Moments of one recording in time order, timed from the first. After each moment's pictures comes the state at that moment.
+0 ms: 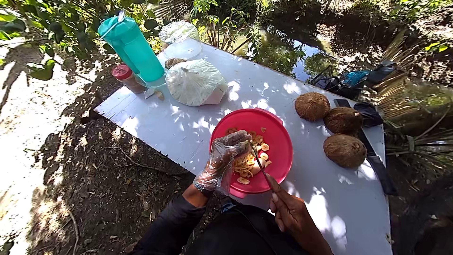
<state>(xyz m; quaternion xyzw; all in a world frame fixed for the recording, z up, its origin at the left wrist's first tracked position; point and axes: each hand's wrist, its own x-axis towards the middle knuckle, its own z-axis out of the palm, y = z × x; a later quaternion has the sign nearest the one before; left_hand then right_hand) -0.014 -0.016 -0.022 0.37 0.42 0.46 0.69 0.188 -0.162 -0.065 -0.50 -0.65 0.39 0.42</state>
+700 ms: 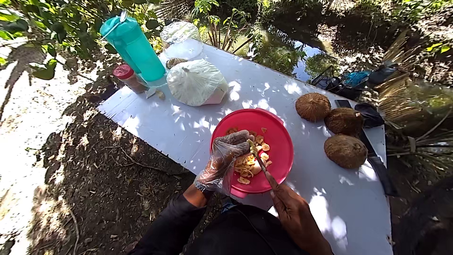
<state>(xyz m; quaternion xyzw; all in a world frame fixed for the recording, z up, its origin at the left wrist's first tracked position) -0.020 -0.014 -0.045 0.41 0.41 0.46 0.67 0.184 -0.158 -0.068 -0.59 -0.71 0.16 0.35</state>
